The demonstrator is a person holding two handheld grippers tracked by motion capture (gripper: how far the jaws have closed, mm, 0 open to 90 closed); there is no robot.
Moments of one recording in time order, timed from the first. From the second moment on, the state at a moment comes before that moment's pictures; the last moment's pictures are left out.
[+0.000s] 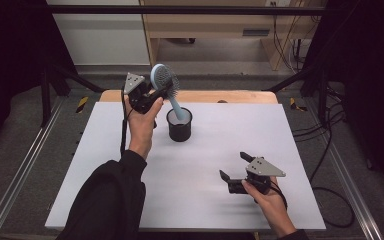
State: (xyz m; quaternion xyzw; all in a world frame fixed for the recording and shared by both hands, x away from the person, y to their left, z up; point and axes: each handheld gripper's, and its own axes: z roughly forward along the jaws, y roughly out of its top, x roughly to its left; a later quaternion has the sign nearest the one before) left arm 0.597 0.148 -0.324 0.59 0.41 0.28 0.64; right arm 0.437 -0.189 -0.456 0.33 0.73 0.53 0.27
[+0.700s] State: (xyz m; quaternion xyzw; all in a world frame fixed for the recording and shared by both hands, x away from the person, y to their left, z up) left arm 0.599 0.134 -0.344 0.61 0.41 0.27 0.61; right arm 0.436 -0.188 -0.456 0.33 0.73 0.53 0.27
